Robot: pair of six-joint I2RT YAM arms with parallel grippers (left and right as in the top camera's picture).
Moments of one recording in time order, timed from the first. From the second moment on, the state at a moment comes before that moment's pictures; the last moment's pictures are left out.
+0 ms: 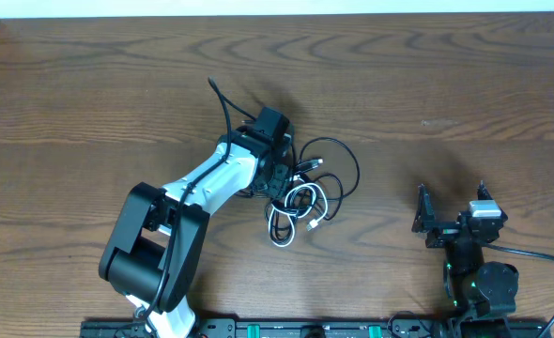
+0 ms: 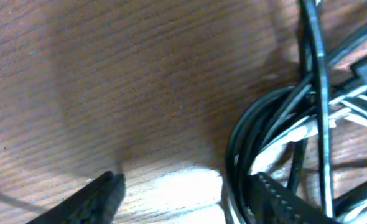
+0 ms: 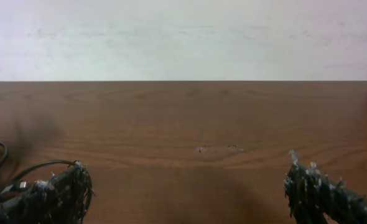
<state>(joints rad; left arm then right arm) -0.47 1.85 1.10 -0.64 0.02 -0.07 0.08 0.01 0.01 -0.07 0.05 0.04</state>
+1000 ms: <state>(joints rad) -0.47 1.60 1.10 -0.43 0.16 -0.18 0.08 0.01 0.01 -0.07 0.05 0.04</state>
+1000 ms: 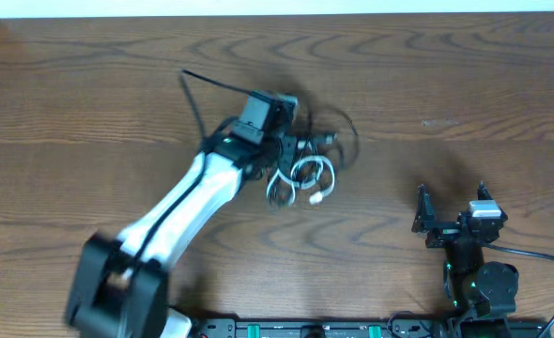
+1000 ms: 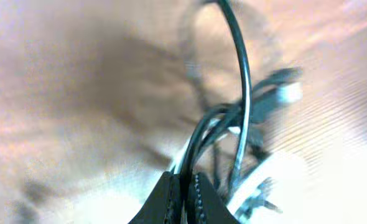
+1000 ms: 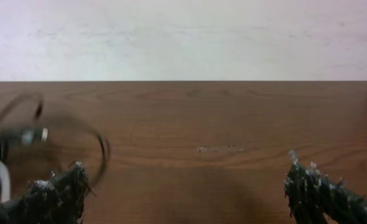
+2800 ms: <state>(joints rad) -0.47 1.23 1.10 -0.21 0.20 -0.65 0.08 0.42 0.32 0.01 -0.21 0.05</state>
